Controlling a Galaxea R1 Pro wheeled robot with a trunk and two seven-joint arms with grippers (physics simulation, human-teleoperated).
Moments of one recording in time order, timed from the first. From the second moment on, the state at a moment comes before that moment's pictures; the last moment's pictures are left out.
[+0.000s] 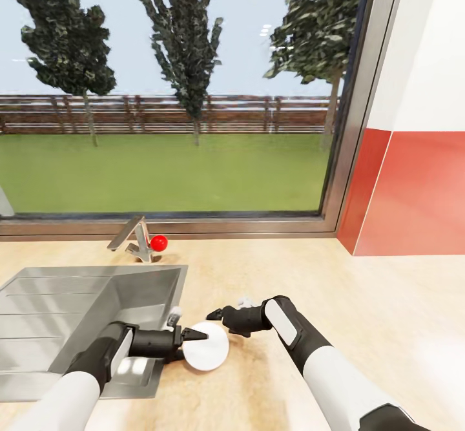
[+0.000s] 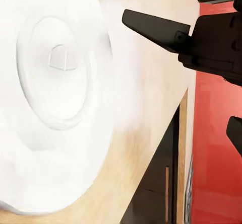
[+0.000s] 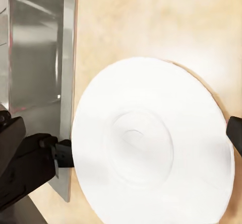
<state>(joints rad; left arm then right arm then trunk) -0.65 0.06 0.16 -0.54 -0.06 1.00 -1.18 -0.75 0.17 0.25 -0.58 -0.74 0.85 0.17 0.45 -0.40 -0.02</state>
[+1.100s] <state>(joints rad) -0.65 0.05 0.15 -0.54 -0.05 1.00 -1.18 -0.75 0.17 0.25 -0.58 -0.73 0.85 0.17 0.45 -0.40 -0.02</state>
